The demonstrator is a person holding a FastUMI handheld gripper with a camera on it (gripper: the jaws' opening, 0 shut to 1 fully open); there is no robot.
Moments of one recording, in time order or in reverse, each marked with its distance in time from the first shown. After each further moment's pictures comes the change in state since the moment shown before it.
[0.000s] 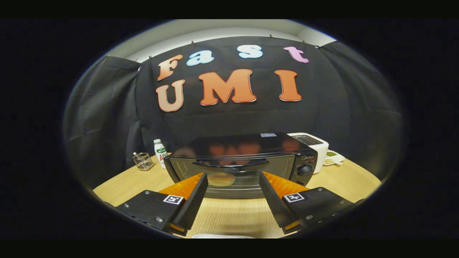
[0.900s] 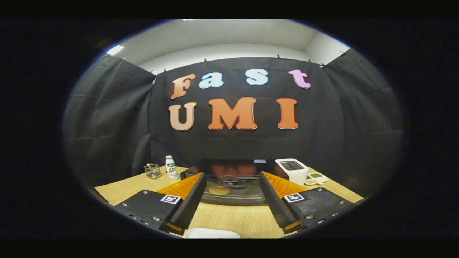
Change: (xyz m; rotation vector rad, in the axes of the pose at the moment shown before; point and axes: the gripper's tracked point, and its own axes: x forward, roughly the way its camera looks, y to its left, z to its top) arm -0.101 -0.010 0.075 -0.080 -0.187 0.032
